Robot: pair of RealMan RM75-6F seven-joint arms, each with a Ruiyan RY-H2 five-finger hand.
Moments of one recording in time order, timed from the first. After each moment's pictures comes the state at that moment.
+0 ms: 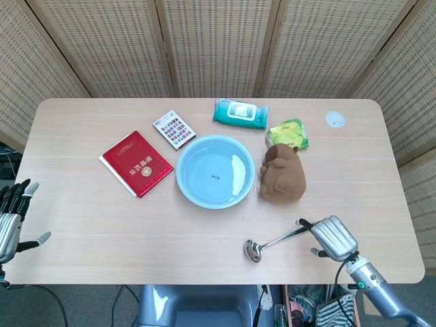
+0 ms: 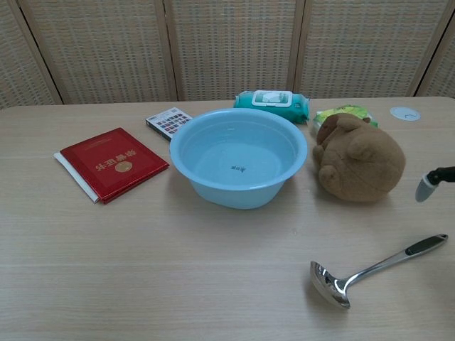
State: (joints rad) left arm -0.11 -1.13 -0.05 -1.57 1.49 1.47 0.04; right arm 0.35 -1.31 -0.01 -1.38 -1.76 1.17 -0.07
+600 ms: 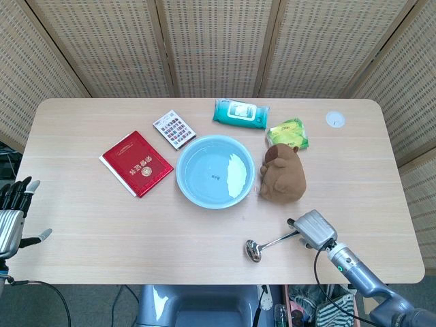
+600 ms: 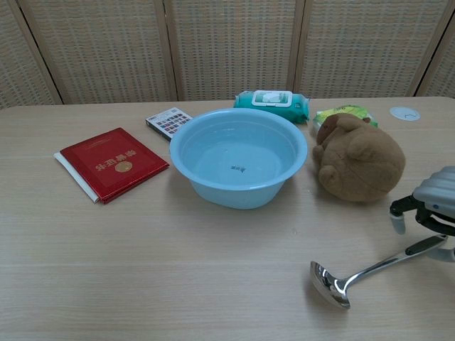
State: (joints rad) left arm -0.13 -1.15 -0.06 -1.55 1.46 1.44 0.07; right arm 0.47 -1.42 -0.02 -1.25 -1.68 0.98 -0.15
